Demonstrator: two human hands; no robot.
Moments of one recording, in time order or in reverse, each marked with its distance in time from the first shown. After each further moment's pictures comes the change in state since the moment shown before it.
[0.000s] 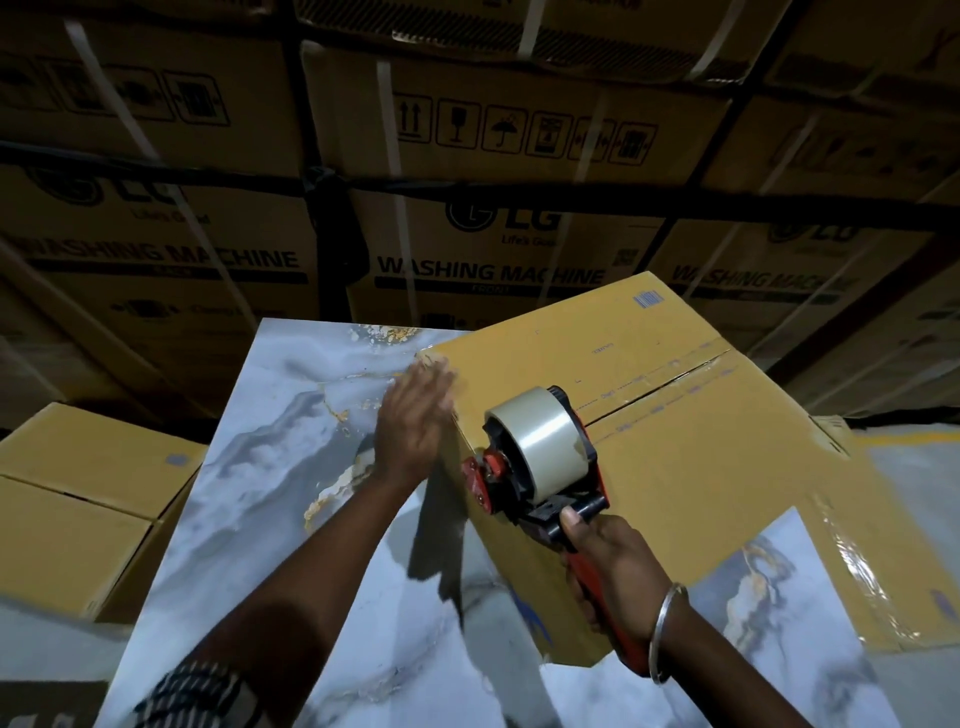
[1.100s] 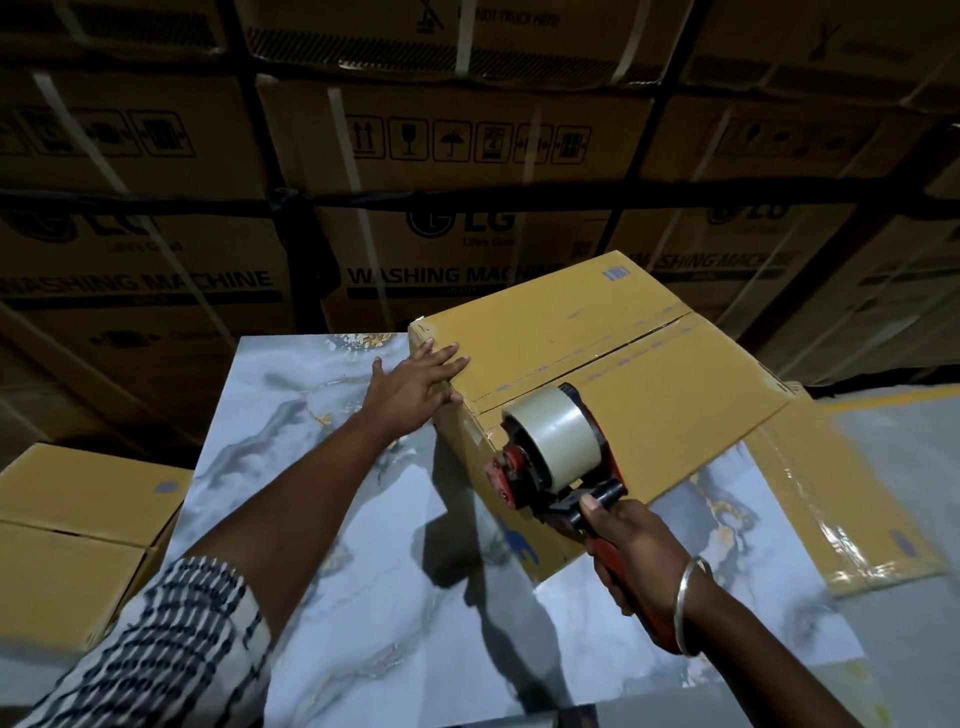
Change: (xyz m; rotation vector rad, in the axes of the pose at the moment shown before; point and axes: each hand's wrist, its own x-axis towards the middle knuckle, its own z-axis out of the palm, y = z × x) left_hand 0.054 0.030 -0.013 0.414 -0.625 0.039; right_hand -0.041 0.011 -0.041 -0.092 0.041 -0.014
